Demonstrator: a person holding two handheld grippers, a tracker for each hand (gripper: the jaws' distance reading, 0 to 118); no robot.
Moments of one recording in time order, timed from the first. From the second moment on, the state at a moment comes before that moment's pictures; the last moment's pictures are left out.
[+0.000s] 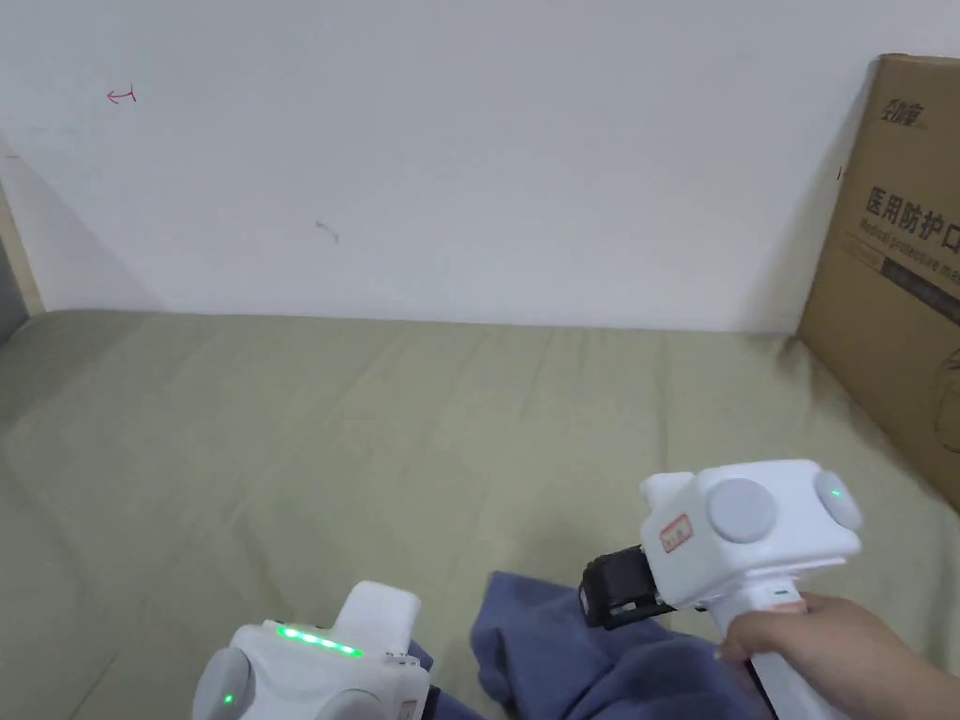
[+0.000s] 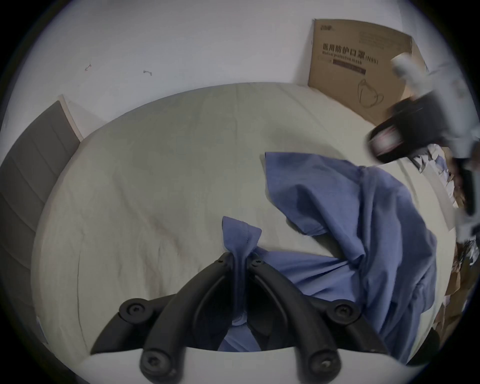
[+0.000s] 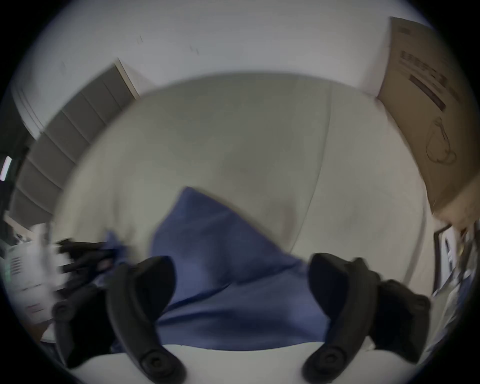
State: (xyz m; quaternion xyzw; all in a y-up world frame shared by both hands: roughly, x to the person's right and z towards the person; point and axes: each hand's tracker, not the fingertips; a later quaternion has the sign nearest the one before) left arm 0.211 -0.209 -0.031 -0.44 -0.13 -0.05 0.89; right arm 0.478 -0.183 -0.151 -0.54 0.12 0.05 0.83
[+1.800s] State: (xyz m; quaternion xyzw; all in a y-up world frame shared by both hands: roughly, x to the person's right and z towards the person) left arm 0.064 0.258 0.008 -0.08 0.05 0.02 1.00; right arm 0.572 0.368 0.014 -0.08 -0.04 0.00 1.00
